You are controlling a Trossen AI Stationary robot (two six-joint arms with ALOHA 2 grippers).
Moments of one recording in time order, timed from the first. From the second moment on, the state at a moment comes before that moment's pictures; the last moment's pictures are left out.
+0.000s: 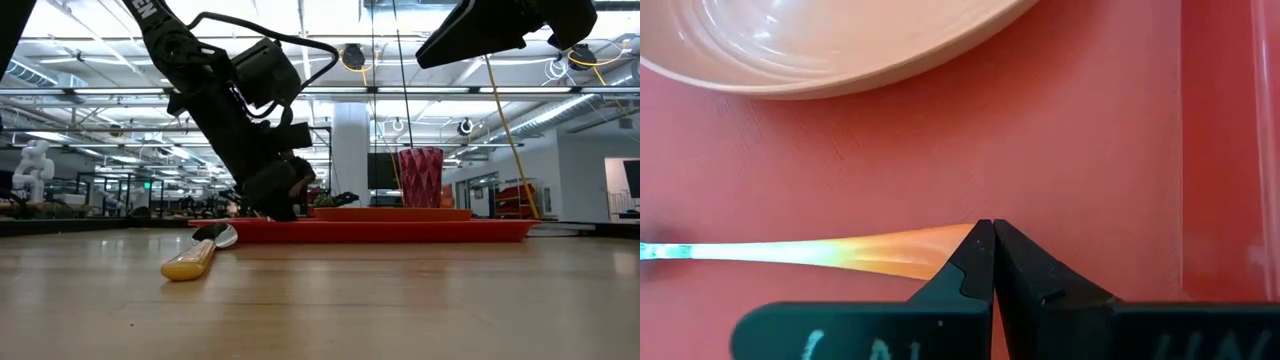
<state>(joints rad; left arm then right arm) 0.07 1.84 0.92 0.00 -0.23 -0.06 0.61 1.52 0.98 -0.40 1.02 0.14</state>
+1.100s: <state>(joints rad) 0.06 1.84 0.92 -0.02 -0.23 -0.06 0.61 1.52 0.98 -0.40 1.02 0.14</state>
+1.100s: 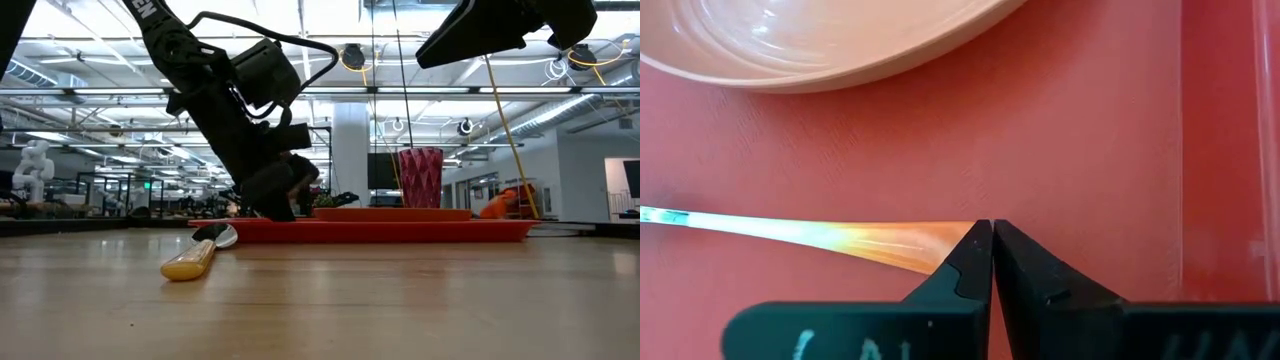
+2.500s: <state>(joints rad) -0.50 1.63 0.92 -0.15 -0.46 -0.28 0.29 1.41 0.97 -1.43 0.49 1.37</state>
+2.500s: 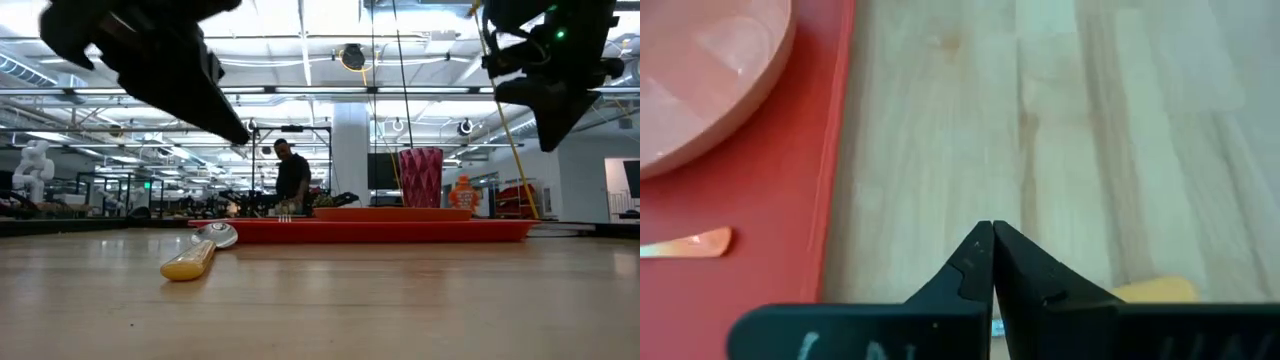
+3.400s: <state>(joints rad) -0.79 1.68 0.92 0.01 -0.67 -0.43 -0.09 1.33 0.66 -0.96 0.34 1.00</state>
